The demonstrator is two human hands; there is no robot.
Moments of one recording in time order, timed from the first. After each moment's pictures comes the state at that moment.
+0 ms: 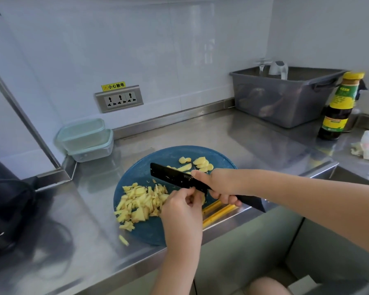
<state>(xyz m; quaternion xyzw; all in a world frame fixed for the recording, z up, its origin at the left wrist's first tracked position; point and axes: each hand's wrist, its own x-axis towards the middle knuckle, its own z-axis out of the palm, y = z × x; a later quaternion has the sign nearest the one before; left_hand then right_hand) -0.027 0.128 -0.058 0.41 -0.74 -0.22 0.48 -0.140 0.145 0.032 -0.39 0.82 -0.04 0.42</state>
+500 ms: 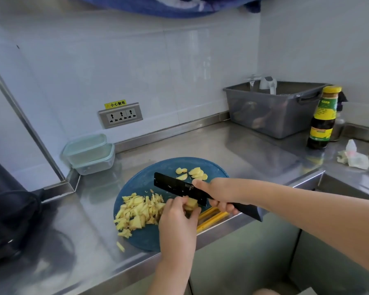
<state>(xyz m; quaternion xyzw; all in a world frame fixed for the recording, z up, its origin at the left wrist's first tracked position) -0.026 0.141 -0.053 0.41 -0.79 -0.18 0.43 -0.157 0.168 0.031 -0.37 0.80 -0.11 0.45</state>
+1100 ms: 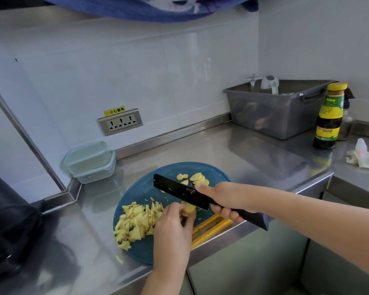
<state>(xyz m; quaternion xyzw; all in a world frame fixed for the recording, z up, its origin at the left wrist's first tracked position) -0.021 0.124 -0.052 0.38 -0.82 -0.14 0.41 -0.174 0.170 0.023 -0.39 0.76 -0.19 0.49</state>
